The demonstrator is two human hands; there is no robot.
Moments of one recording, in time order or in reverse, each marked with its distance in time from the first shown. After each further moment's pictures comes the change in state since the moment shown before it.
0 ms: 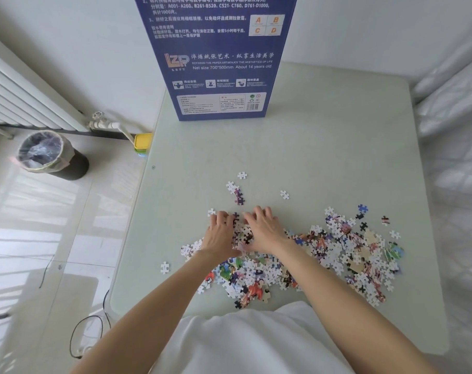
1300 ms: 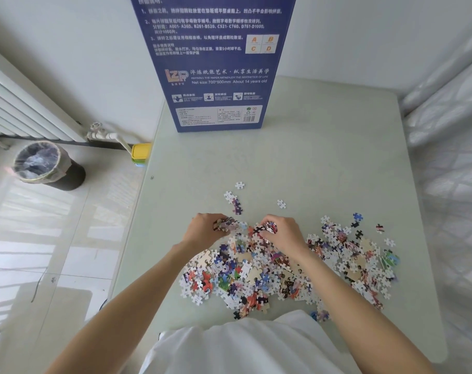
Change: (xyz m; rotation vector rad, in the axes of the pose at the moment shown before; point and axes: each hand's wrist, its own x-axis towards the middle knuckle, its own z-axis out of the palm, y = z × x) left_hand 0.003 -0.015 -0.066 -0.326 0.049 -0.015; right_hand -0.035 0.029 -0.035 0.610 0.191 0.183
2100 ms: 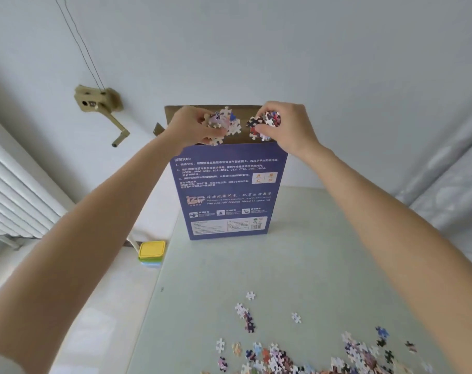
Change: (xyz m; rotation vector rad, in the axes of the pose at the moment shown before) left_hand 0.120 0.177 -0.360 -0.311 0.401 0.313; right_hand 0.129 -0.272 -0.291 -0.059 0.662 -0.600
